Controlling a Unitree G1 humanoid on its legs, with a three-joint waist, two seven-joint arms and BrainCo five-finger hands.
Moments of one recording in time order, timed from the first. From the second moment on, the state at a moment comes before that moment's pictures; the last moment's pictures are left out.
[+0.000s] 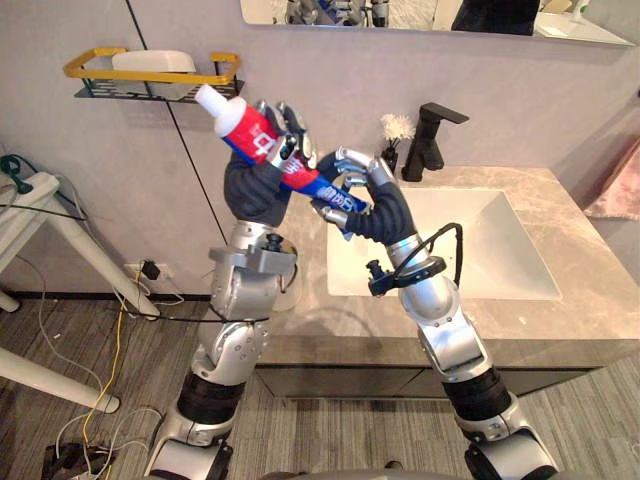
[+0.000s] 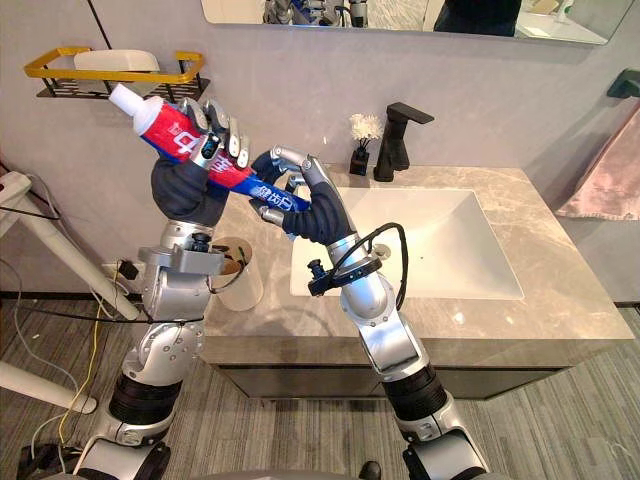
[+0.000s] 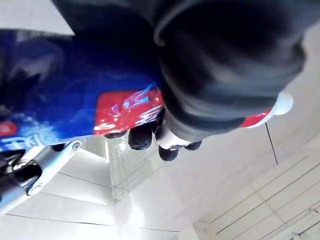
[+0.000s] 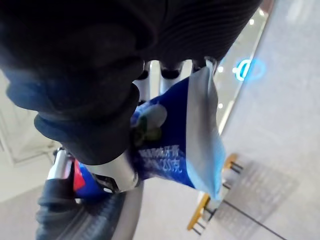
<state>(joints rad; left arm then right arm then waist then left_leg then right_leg) -0.37 0.20 -0.18 -0.39 -0.85 -0.15 0.06 -0.40 -0.09 0.31 -0.22 -0.21 -0.14 -0.04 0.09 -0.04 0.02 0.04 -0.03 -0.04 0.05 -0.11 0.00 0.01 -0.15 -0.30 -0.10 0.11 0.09</state>
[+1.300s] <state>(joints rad) 0.03 0.47 0.13 -0.59 -0.65 -0.12 -0.13 -0.14 -0.14 0.11 -0.22 -0.05 -0.14 0.03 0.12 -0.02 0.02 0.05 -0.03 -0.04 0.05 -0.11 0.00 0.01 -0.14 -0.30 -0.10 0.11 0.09</state>
